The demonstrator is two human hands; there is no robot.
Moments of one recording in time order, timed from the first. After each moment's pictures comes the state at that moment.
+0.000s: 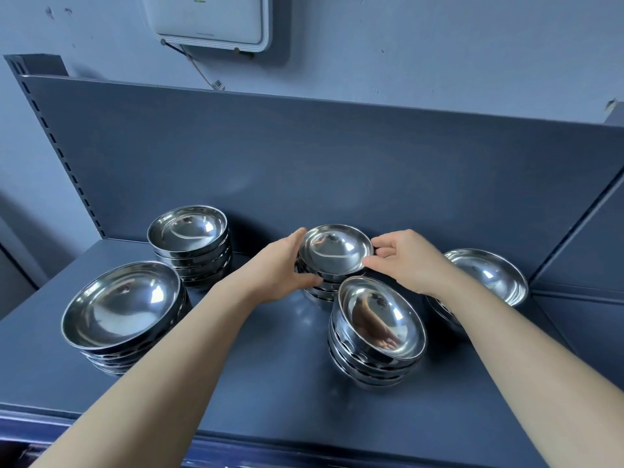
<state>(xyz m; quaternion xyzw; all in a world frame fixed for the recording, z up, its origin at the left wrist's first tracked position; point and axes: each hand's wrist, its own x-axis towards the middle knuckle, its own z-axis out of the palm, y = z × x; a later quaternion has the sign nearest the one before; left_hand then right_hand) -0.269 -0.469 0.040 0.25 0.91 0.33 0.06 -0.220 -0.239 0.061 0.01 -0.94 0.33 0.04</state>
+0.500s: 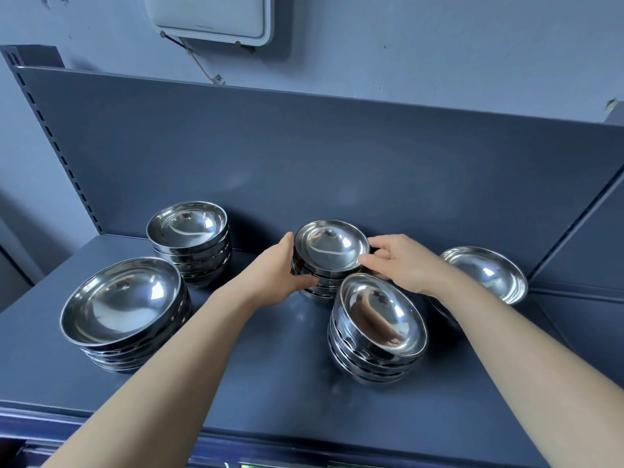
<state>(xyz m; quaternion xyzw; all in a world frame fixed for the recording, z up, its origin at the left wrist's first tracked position) -0.265 -0.475 0.029 0.19 0.91 0.37 0.08 -0.217 -0.247 0.063 0.02 -0.93 0.36 -0.05</state>
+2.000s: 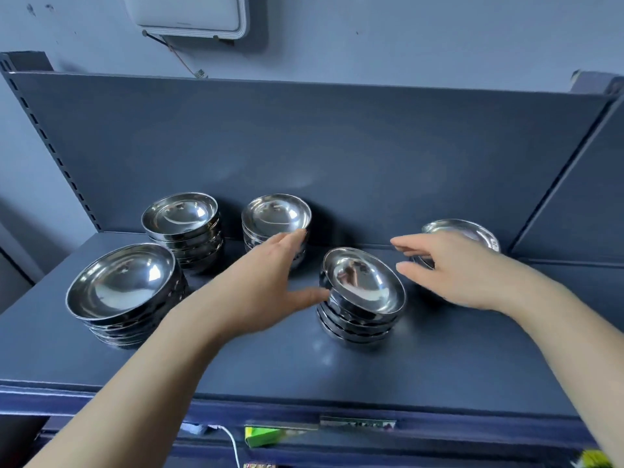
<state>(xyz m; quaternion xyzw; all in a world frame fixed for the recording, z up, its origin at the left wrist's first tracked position) -0.158 -0.479 0.087 0.30 0.93 0.21 -0.01 -0.110 -0.227 0.103 -0.01 -0.99 0.16 -0.04</state>
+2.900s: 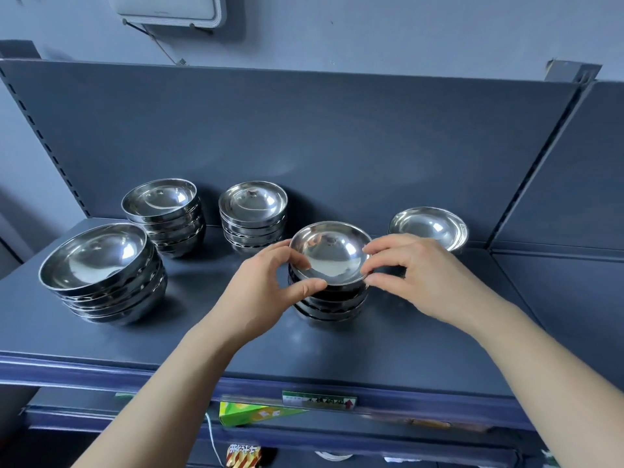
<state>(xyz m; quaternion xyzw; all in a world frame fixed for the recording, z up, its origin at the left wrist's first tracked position) -0.134 -0.440 0.033 0.21 0.88 0.42 -0.03 -0.091 -0.205 0.062 0.13 -0.96 0.22 0.09</state>
